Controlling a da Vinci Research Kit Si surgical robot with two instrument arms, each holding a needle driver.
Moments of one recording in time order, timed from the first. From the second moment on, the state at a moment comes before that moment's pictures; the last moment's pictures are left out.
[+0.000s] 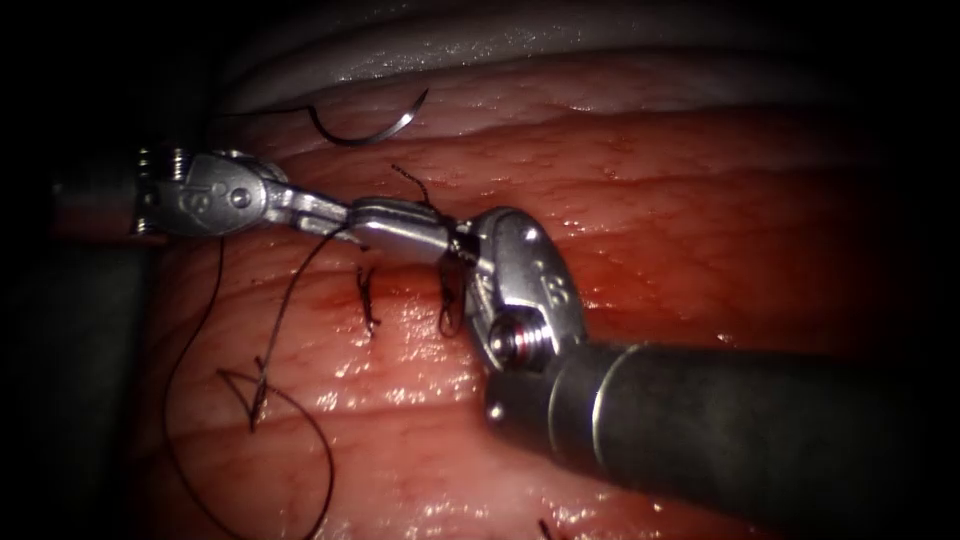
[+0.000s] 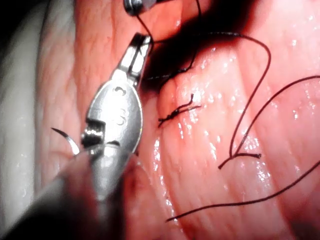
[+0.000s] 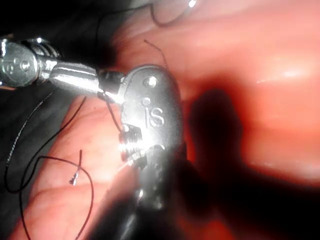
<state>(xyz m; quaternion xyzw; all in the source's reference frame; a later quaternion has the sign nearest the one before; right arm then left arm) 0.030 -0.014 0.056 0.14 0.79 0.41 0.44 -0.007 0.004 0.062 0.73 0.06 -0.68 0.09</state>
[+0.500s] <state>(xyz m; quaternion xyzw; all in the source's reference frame) 0.029 -0.014 0.055 0.06 0.66 0.55 0.52 -0.009 -0.001 0.064 0.67 -0.04 -0.74 0.04</state>
